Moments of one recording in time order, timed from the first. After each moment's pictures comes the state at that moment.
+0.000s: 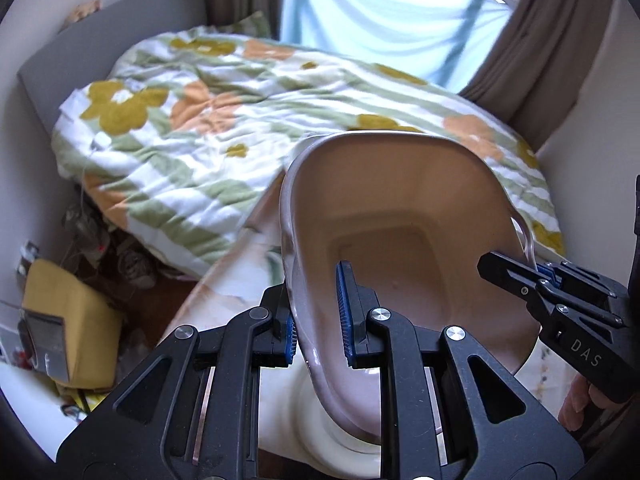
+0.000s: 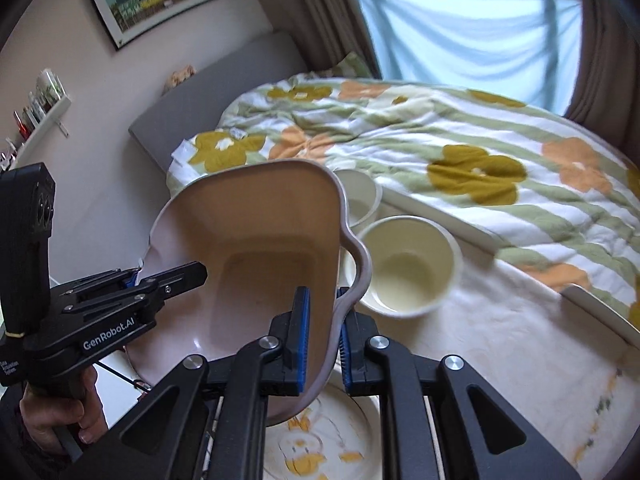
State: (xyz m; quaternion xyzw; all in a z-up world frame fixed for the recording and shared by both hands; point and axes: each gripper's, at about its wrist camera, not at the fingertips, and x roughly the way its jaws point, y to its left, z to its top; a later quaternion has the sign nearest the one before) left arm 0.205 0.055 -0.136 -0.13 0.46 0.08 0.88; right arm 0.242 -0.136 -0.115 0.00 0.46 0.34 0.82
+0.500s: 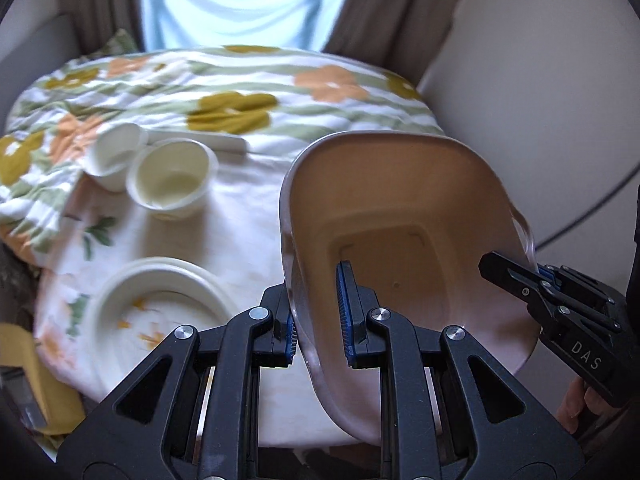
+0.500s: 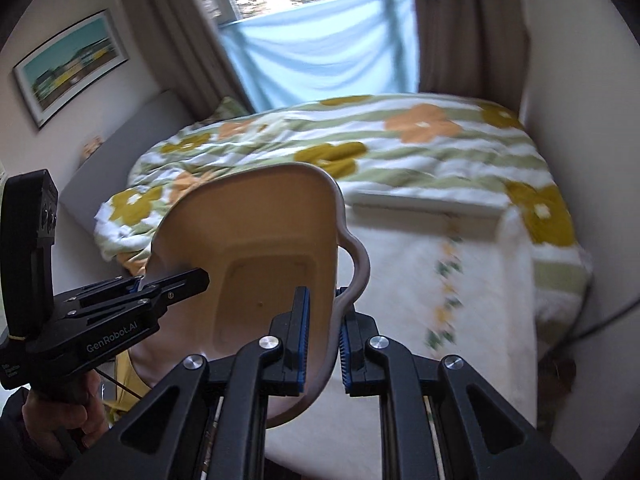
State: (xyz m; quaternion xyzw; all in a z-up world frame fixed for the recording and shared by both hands) left arm 0.180 -0.180 -0.139 -0.08 0.48 -0.12 0.87; right arm 0.143 -0.343 -0.097 0.07 0.46 0.14 0.87
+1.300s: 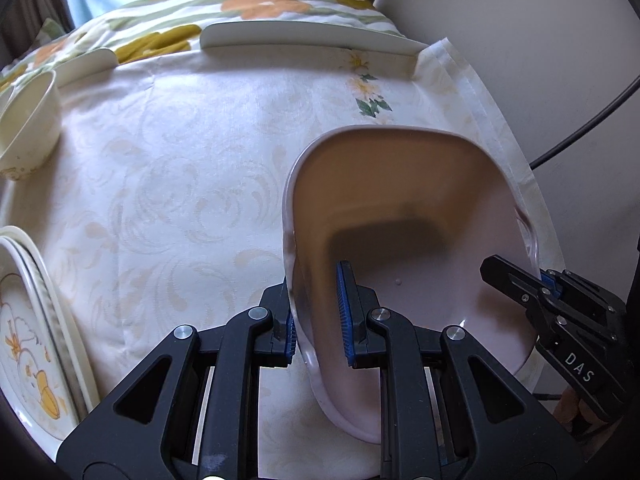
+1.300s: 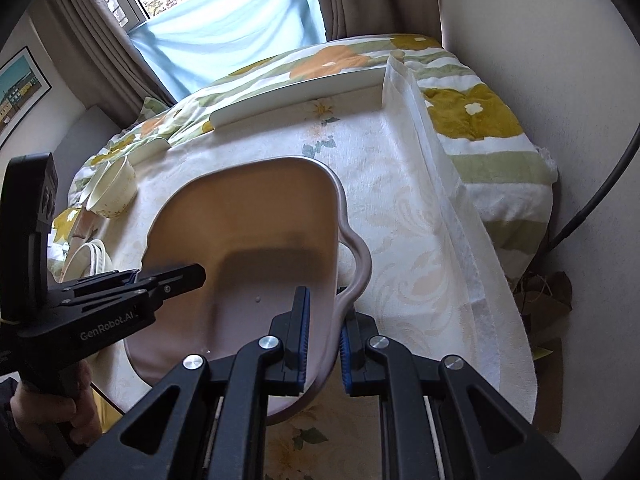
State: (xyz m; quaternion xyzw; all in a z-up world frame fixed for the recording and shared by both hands) left arm 0.204 -0.289 -0.275 -0.02 0.55 -0.19 0.81; right arm 0.116 -0.432 -0.220 0.13 0.50 0.04 0.85
